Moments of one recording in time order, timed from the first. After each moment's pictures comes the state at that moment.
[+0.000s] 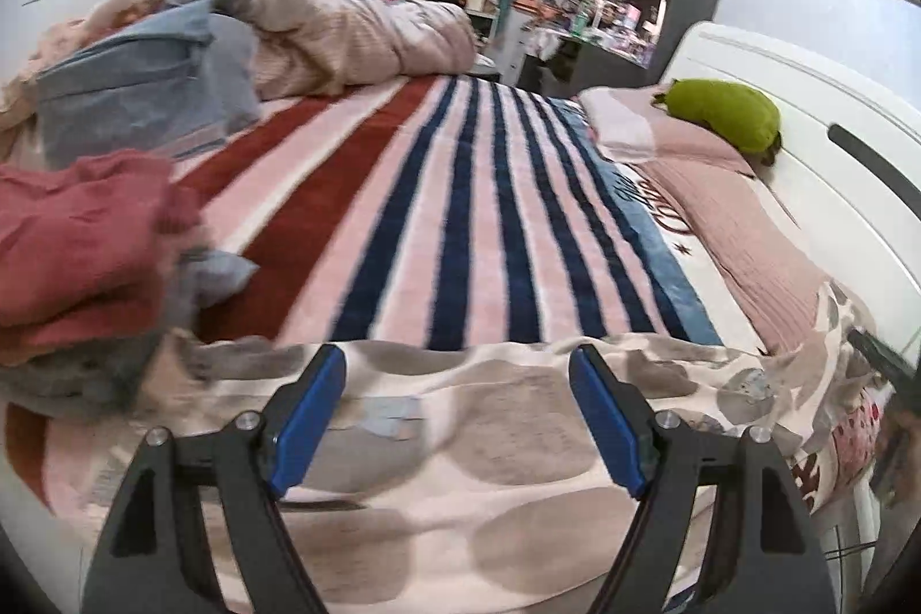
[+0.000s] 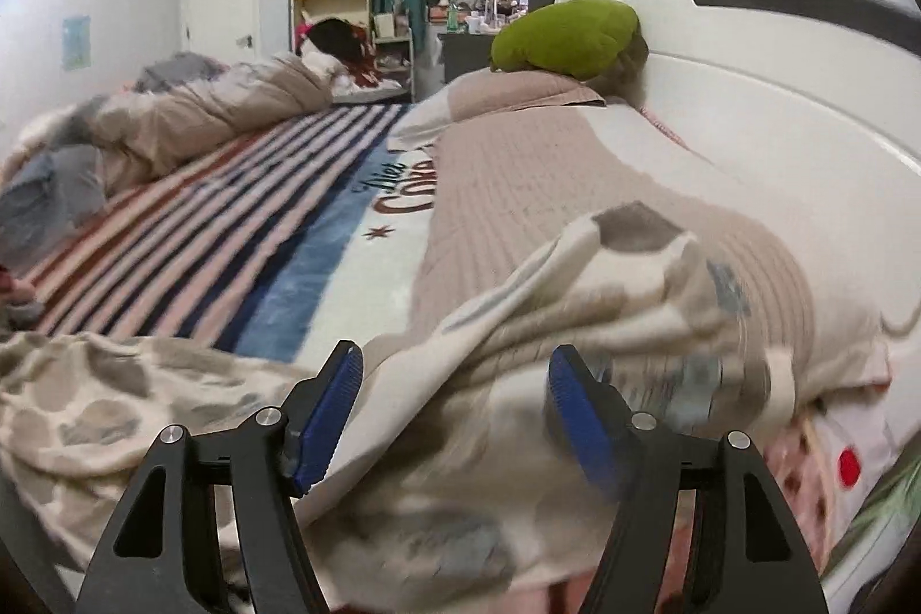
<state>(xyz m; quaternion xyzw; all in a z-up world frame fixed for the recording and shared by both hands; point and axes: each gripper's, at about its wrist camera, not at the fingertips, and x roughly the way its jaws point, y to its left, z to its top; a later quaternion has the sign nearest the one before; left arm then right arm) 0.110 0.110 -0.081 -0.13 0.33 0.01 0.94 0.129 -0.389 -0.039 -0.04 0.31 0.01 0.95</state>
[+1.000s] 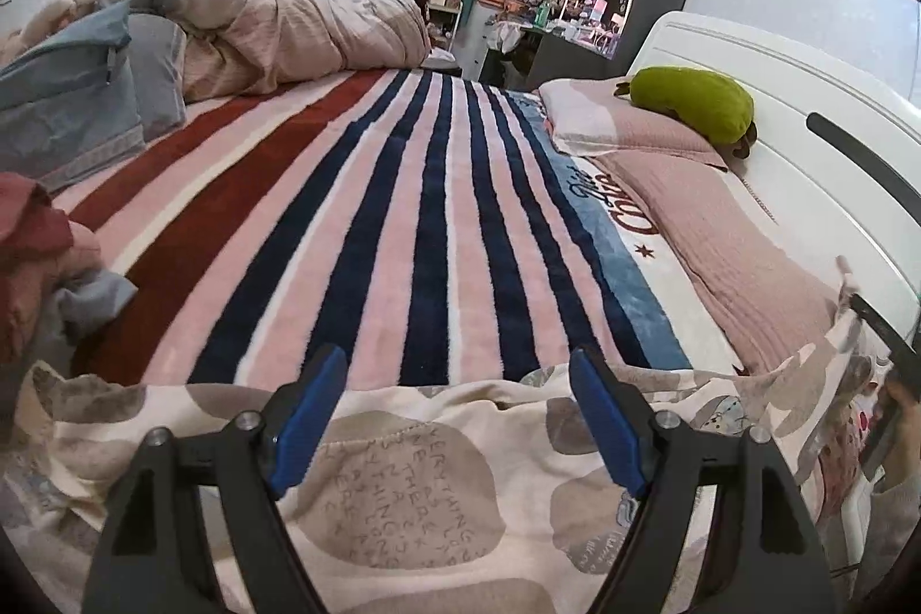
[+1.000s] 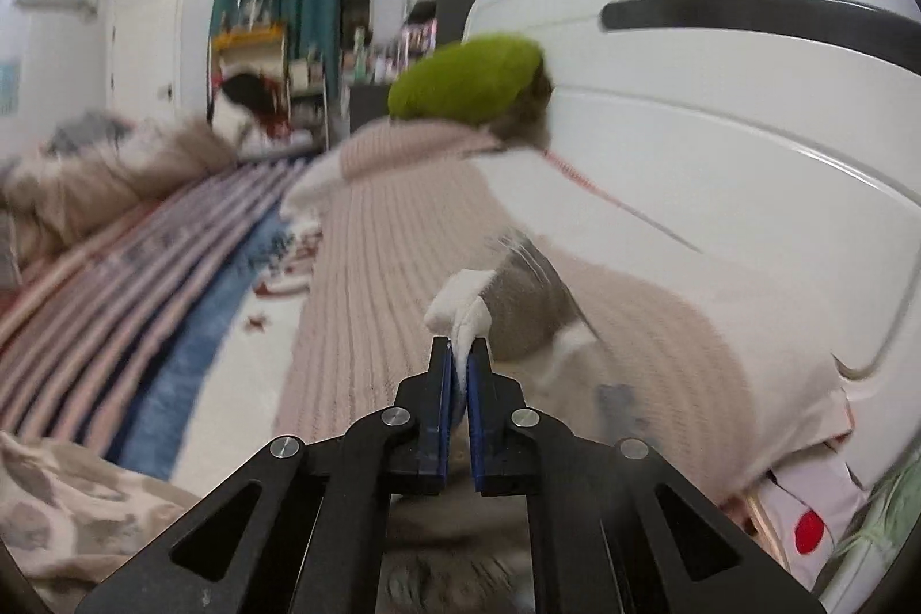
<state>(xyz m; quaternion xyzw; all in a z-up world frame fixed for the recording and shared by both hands) 0.159 0.059 -0.086 -0.14 0.32 -0.03 0.94 0.162 -0.448 -0.019 0.00 0.23 -0.09 0.97</state>
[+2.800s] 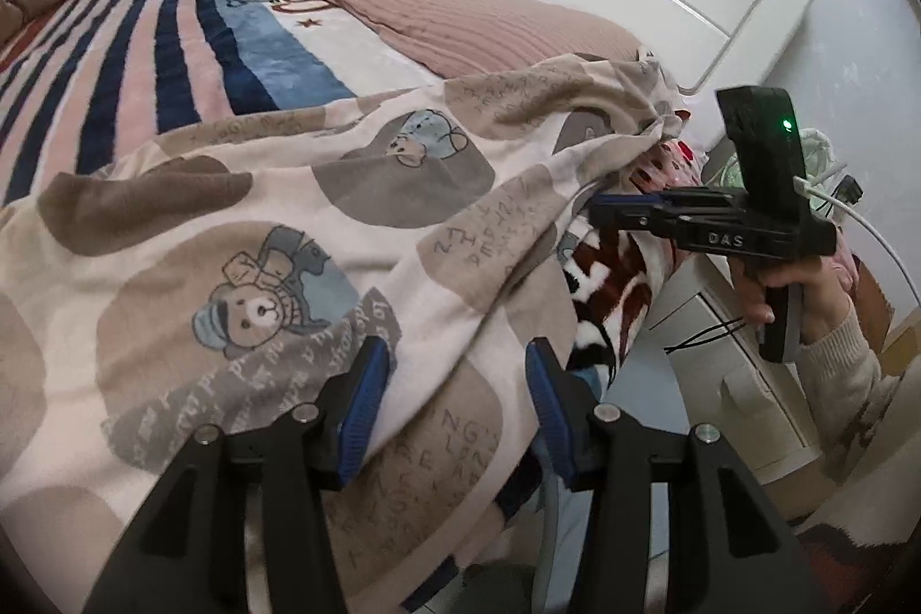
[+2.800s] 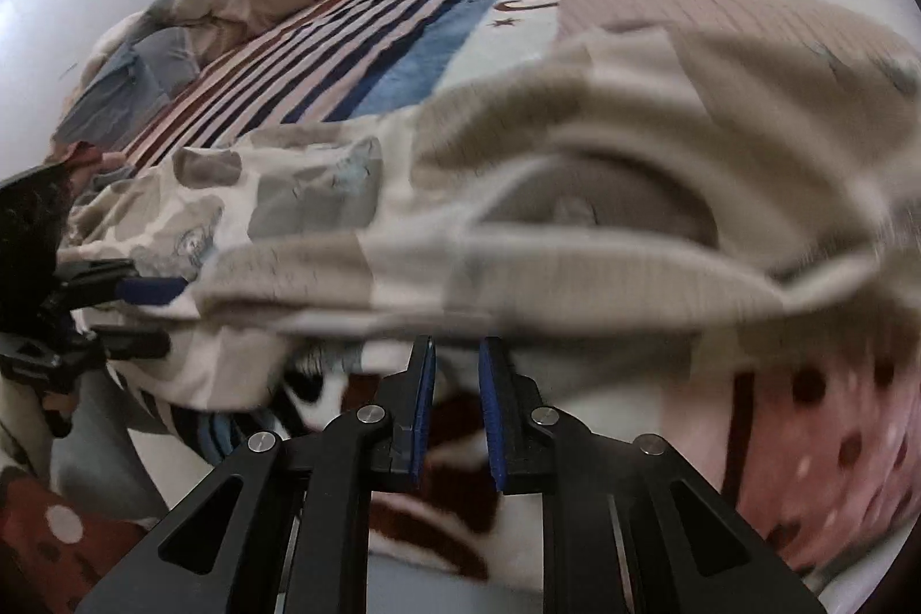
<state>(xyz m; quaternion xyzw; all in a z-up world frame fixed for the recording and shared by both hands) 0.120 -0.106 -0.150 -0.02 0.44 -0.37 0.82 0.070 -0.377 -0.129 0.02 0.48 0.16 0.86</state>
